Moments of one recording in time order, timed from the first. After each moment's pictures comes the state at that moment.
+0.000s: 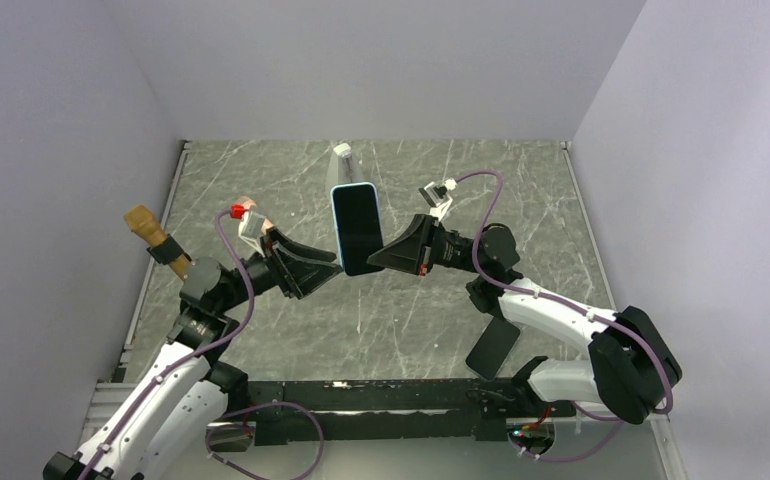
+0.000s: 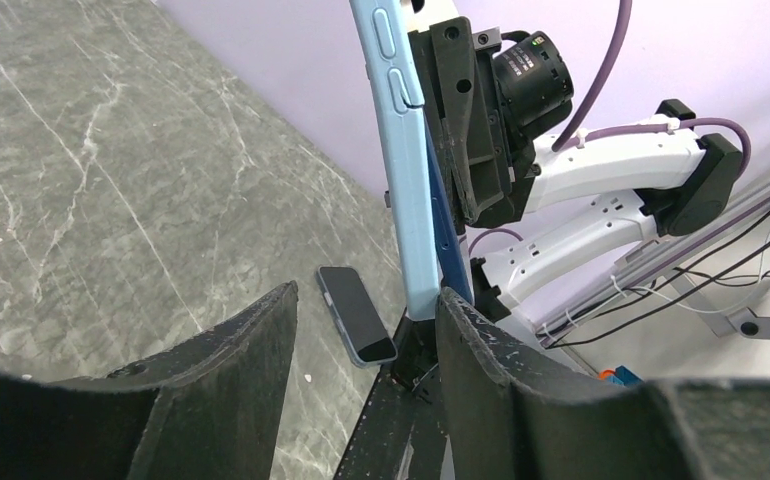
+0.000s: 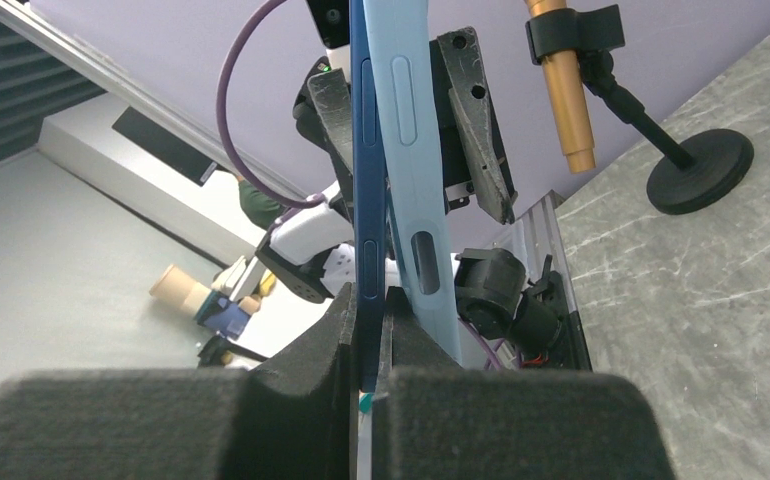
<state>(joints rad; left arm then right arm) -0.40 0.61 0.48 0.36 0.68 -0.77 0.66 1.25 0.61 1.05 -0.79 1.27</state>
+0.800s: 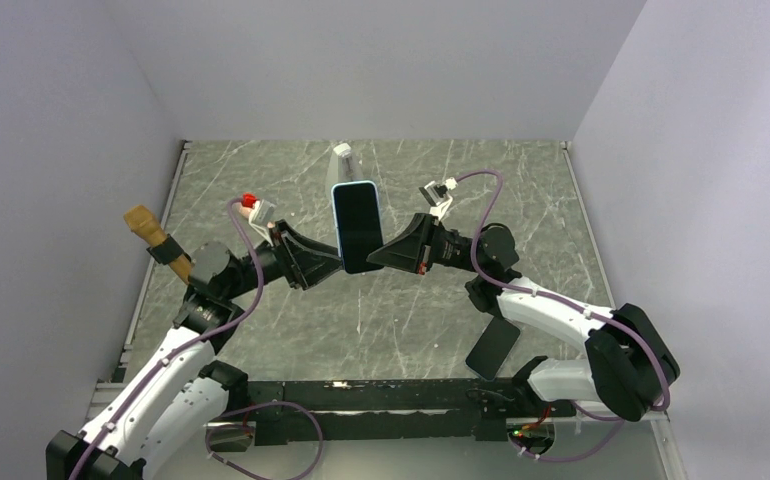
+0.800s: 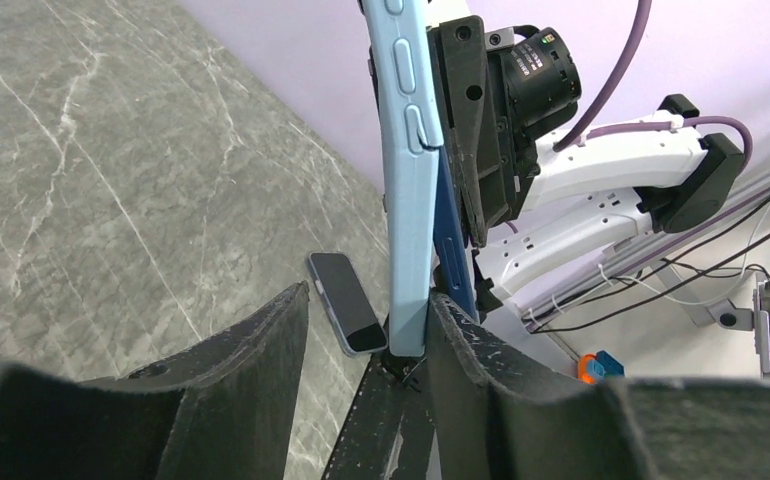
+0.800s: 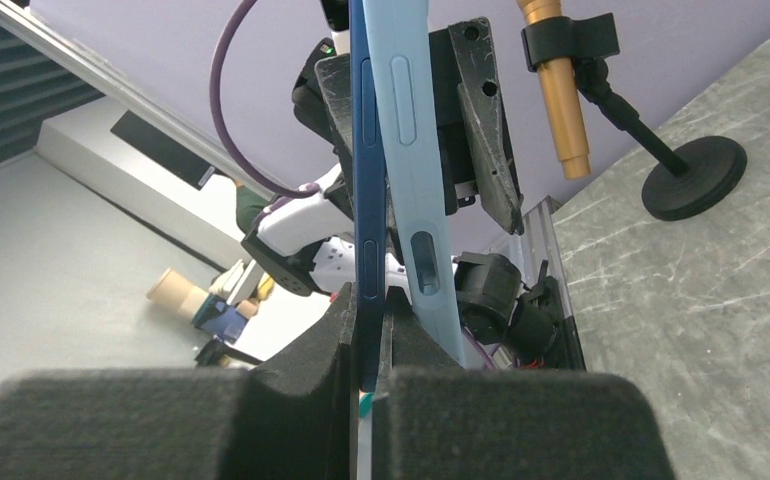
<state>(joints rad) -0.40 0.74 0.54 0.37 0.73 -0.78 0.66 1.27 0.61 1.07 -0.78 1.27</state>
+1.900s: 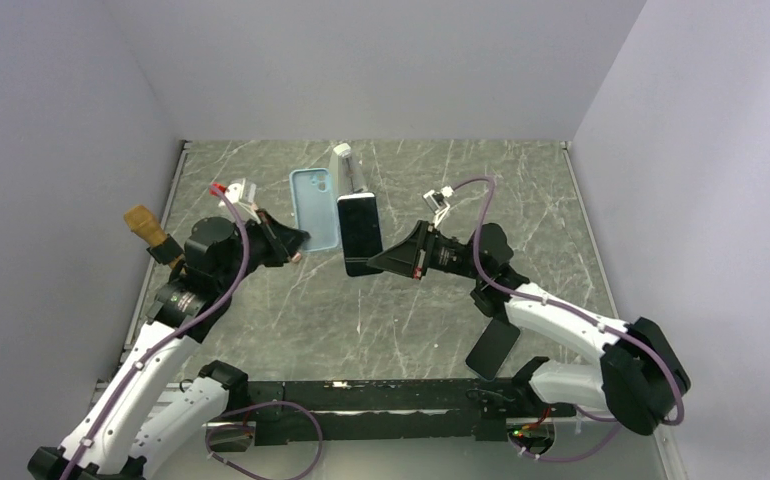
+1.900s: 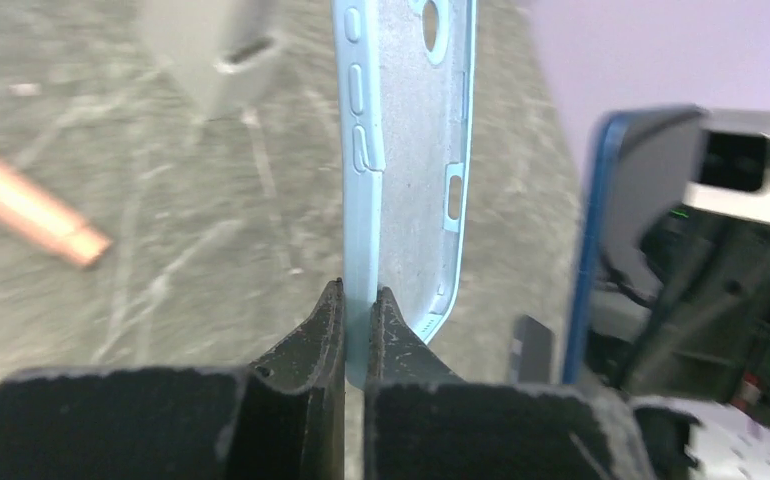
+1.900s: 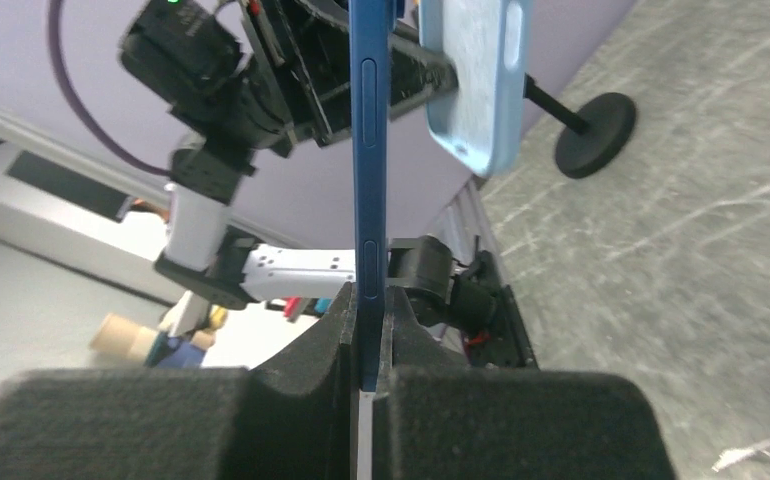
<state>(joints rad) -0.41 0.75 0.81 -0.30 0.20 -0.62 0.66 1.21 0.60 0.78 -0.69 1.12</state>
